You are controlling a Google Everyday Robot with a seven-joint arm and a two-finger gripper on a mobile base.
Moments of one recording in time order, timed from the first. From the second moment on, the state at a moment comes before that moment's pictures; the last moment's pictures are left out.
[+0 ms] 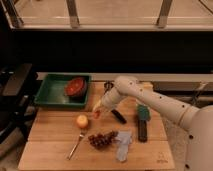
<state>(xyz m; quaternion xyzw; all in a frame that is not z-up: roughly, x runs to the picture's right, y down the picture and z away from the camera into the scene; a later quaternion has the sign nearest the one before) -0.020 0.131 0.833 -0.44 0.10 0.75 0.49</state>
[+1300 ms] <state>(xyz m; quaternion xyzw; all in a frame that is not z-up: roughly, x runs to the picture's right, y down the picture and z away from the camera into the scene) 0.073 0.036 0.893 -0.37 0.05 0.83 0.41</state>
